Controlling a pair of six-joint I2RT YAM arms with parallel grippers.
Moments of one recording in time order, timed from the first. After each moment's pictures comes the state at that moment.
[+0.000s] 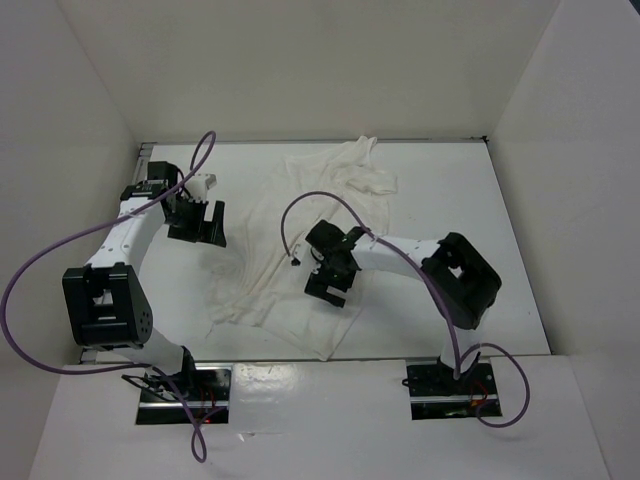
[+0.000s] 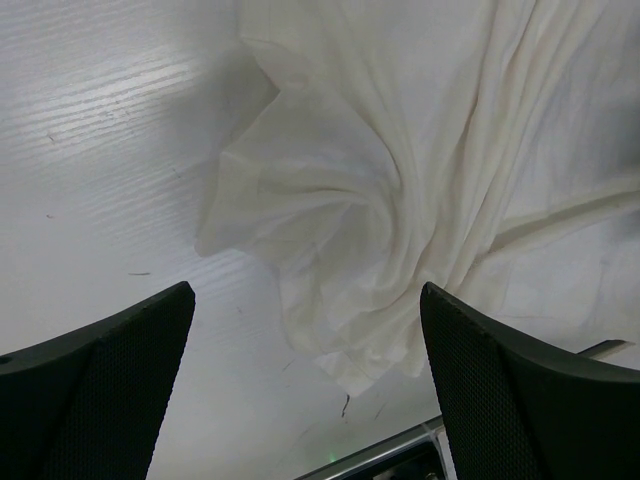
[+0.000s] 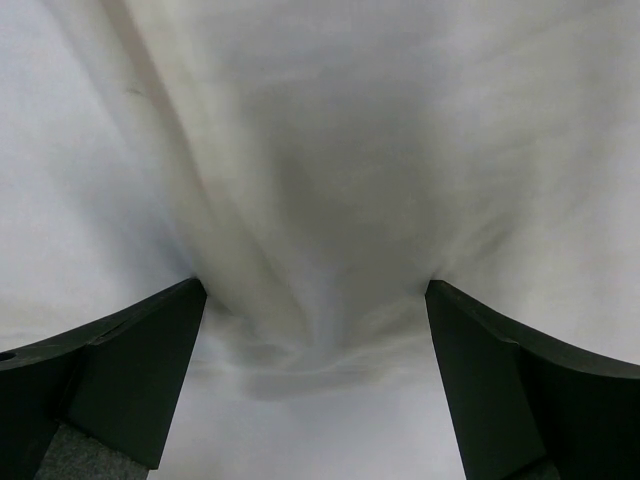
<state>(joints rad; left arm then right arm) 0.10 1.55 1.24 -0.87 0.36 0.23 0.84 1.84 1.17 -0.62 -0.02 -0.38</state>
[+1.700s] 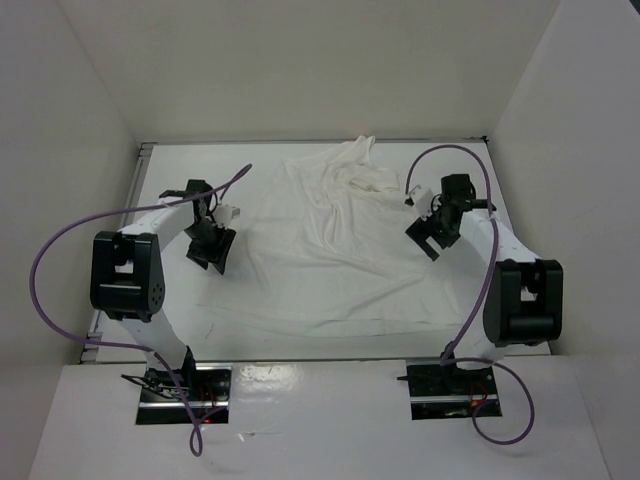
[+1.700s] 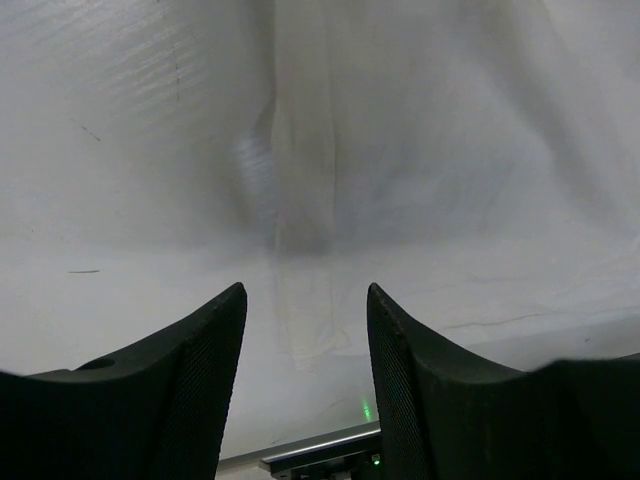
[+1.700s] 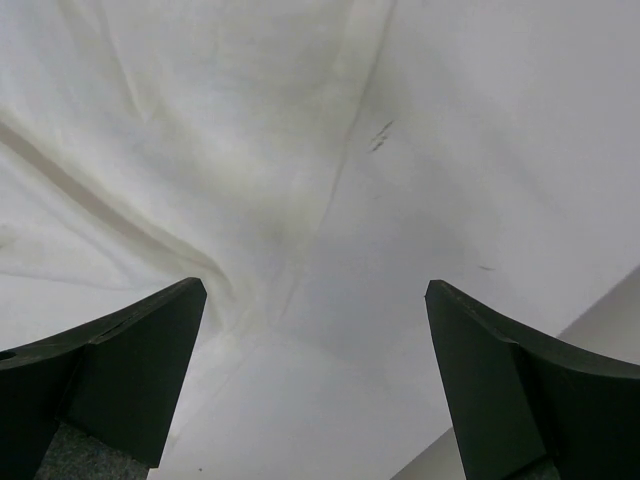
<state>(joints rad) -0.03 1.75 1.19 -0.90 0.14 0.26 0.00 1.54 1.03 -0.62 -0.05 -0.75</state>
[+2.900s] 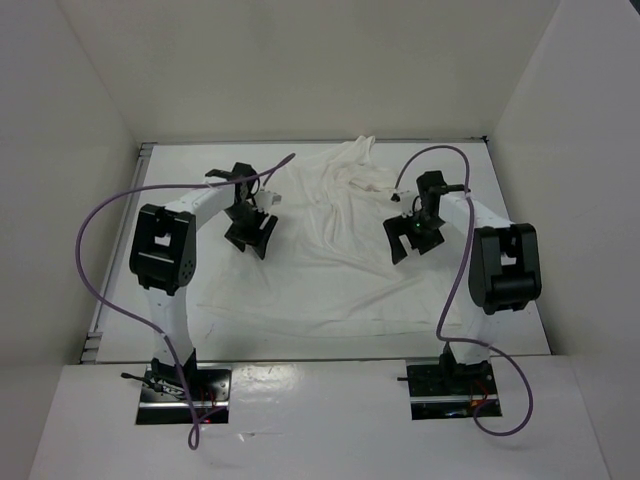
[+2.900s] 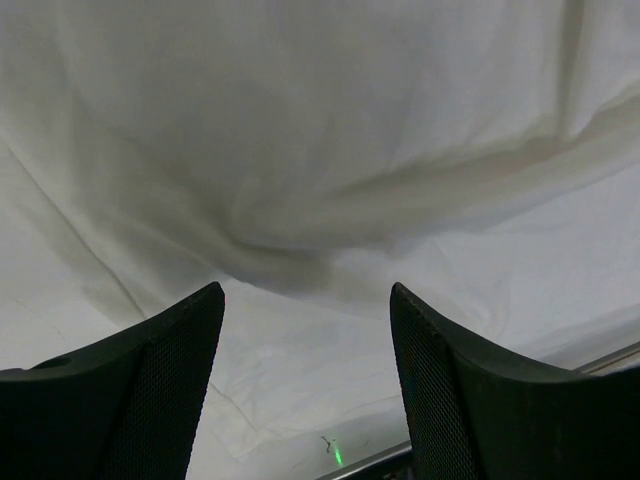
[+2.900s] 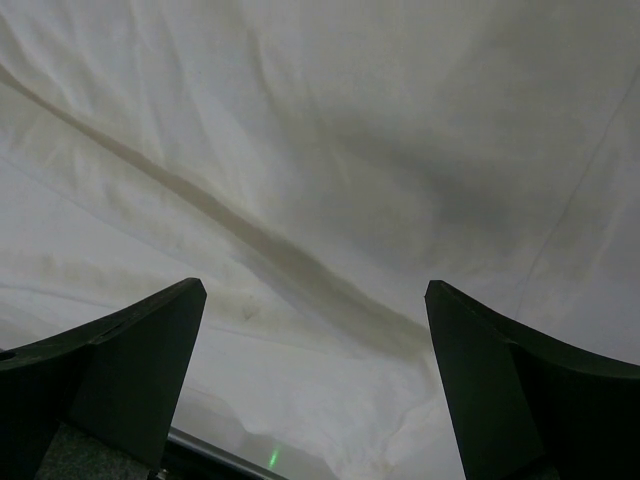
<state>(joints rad) -0.23 2.02 1.51 -0.96 0.25 0.20 0.09 1.75 1.18 -0.79 -0.27 -0.30</state>
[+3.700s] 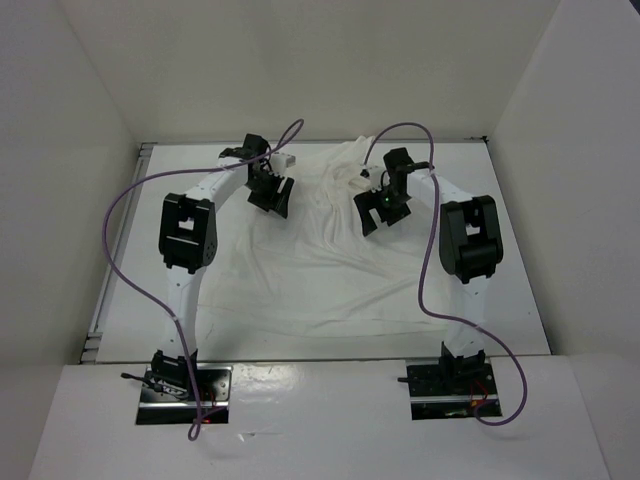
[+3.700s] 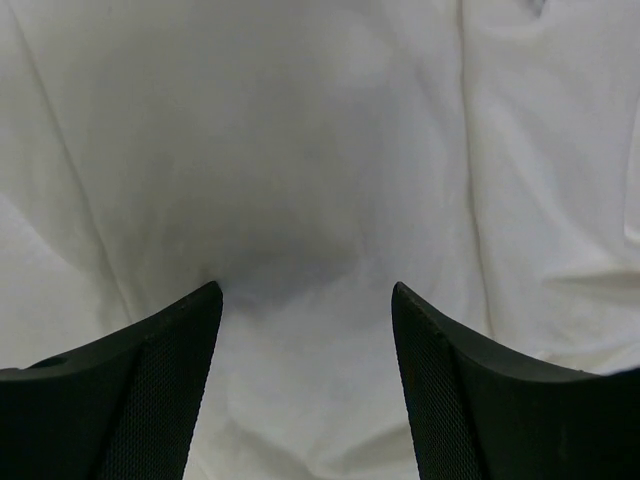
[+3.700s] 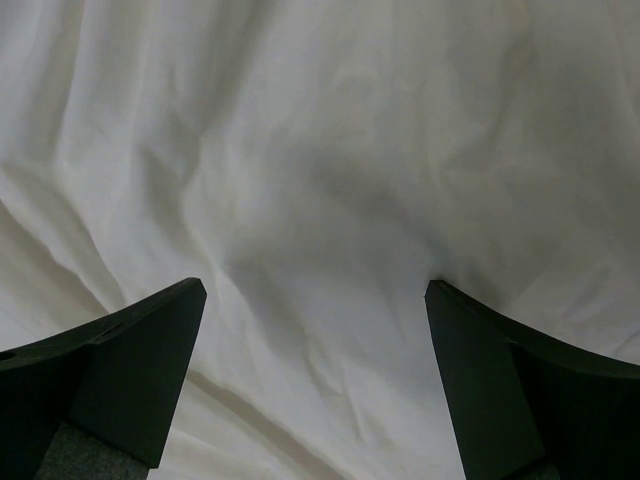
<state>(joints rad) -0.23 2.35 1.99 -0.84 0.36 0.18 0.21 2.09 1.58 -0.74 -0.30 -0.24</state>
